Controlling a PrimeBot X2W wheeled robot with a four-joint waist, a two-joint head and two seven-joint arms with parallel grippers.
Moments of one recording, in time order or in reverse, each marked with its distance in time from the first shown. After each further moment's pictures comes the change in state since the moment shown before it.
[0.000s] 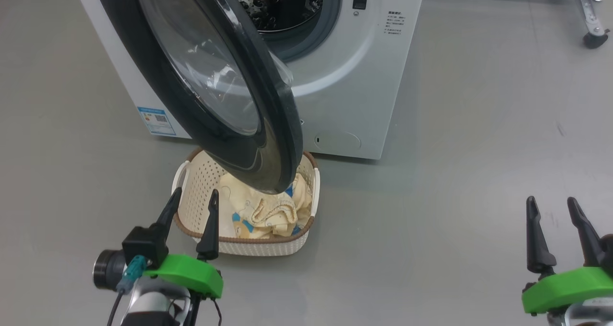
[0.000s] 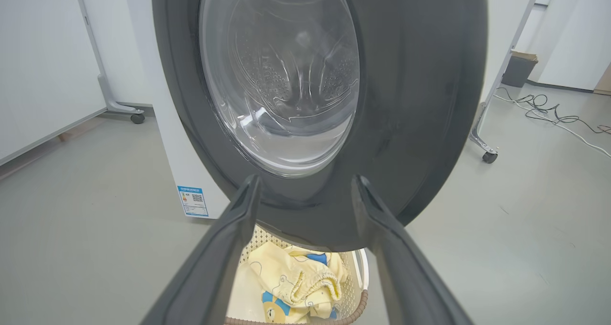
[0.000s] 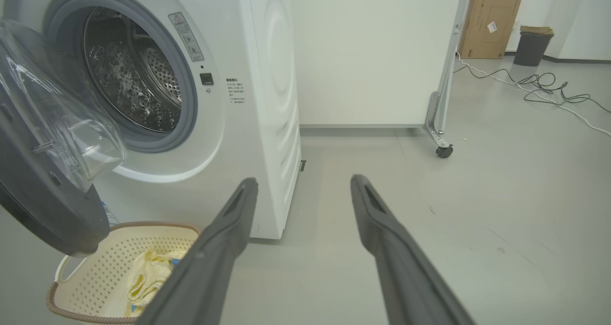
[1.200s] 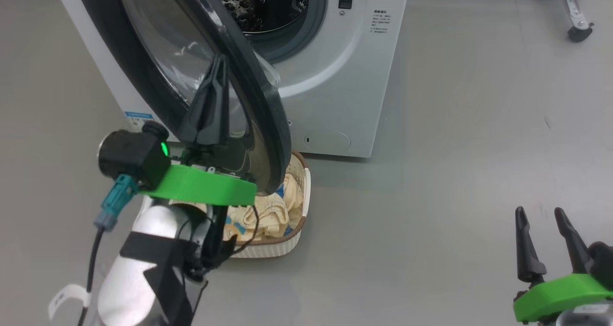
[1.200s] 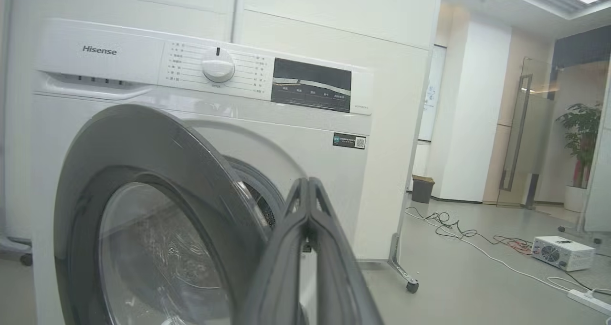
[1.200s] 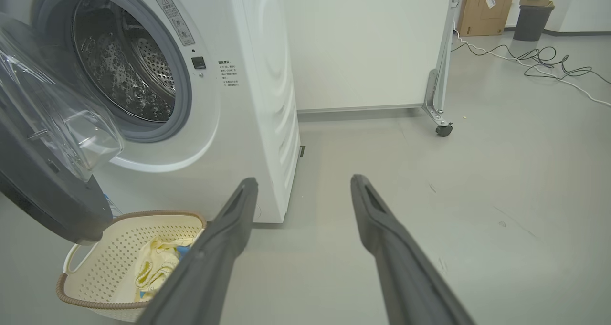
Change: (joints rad) left arm -0.231 -0.004 -0.089 -0.378 -0.105 0.033 0.105; right arm 0.017 0.001 0.023 0.028 0.035 0.000 0.000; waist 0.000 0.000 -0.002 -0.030
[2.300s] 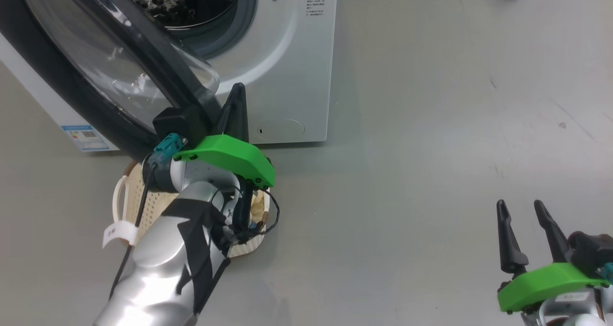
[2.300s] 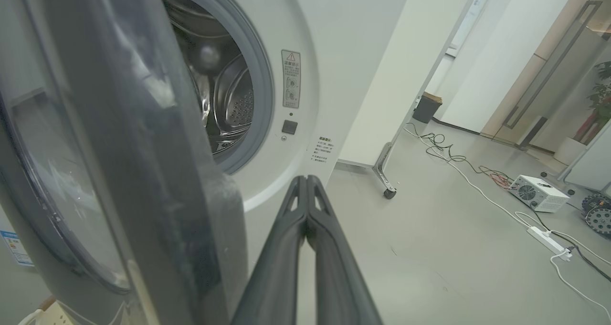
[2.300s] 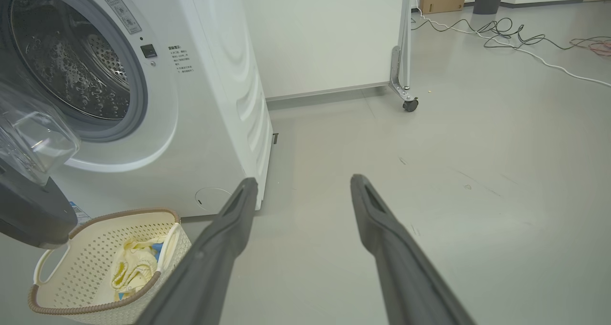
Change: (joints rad) left arm -0.227 -0.003 -0.291 0.448 -0.418 0.213 -0.049; right arm -0.066 0.000 0.061 0.086 0.019 0.000 -0.024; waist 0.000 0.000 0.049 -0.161
